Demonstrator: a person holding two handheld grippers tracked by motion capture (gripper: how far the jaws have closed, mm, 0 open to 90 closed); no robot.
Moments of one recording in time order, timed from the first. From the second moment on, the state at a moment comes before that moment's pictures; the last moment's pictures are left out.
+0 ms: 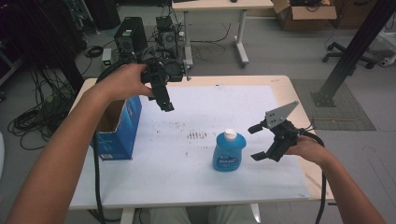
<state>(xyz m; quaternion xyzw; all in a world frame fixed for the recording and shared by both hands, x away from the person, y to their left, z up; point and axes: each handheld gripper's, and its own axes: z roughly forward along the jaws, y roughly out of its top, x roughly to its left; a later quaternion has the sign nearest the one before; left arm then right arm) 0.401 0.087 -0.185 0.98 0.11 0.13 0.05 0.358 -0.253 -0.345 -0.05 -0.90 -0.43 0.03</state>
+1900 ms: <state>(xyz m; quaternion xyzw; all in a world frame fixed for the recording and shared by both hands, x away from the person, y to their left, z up) 0.401 0.084 -0.187 0.98 0.11 0.13 0.04 0.354 -0.236 -0.392 -0.07 -0.87 -0.49 0.03</state>
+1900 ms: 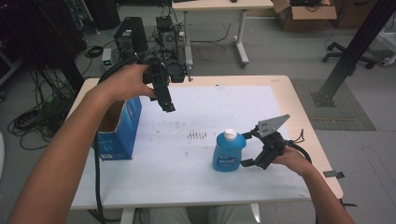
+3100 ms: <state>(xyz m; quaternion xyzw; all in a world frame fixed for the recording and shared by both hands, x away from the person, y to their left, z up) 0.401 0.084 -0.187 0.98 0.11 0.13 0.04 0.353 -0.207 -0.406 -0.05 -0.85 -0.52 0.03</state>
